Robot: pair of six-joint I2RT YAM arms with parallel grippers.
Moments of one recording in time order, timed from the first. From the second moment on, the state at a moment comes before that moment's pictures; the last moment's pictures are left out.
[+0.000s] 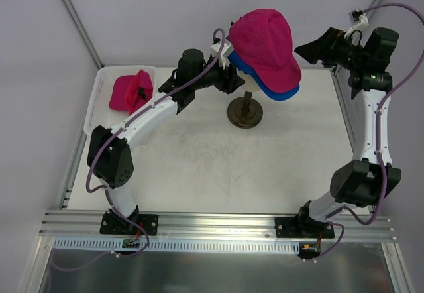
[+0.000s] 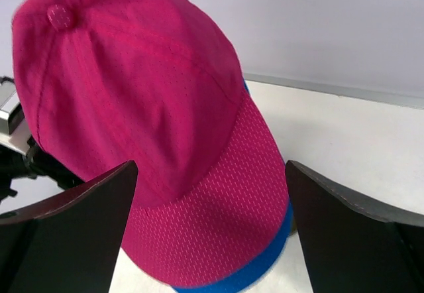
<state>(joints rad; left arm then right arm) -0.59 1.79 1.60 0.05 0.40 -0.10 -0.21 1.54 1.70 -0.33 -0.89 0.37</state>
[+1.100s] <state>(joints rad) -0.50 1.92 2.37 -0.17 0.21 -0.18 -0.09 1.68 1.84 -0.22 -0.84 0.43</state>
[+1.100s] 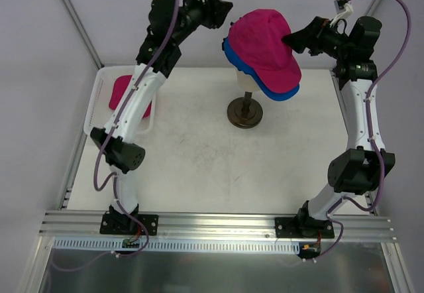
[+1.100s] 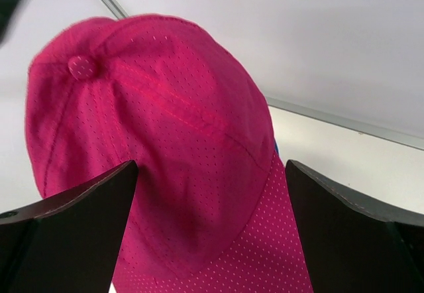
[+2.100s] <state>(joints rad) -0.50 2.09 2.26 -0.14 0.25 -0.15 -0.05 1.62 1.75 -0.20 -0.91 0.32</state>
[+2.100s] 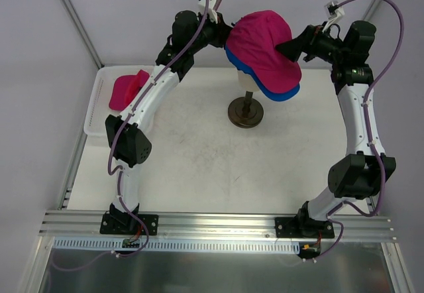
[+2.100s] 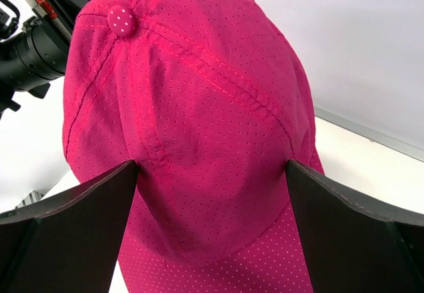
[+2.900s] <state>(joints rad) -0.50 2.06 2.20 -0.13 0.25 -0.13 -0.05 1.54 1.60 -0.20 -0.93 0.19</state>
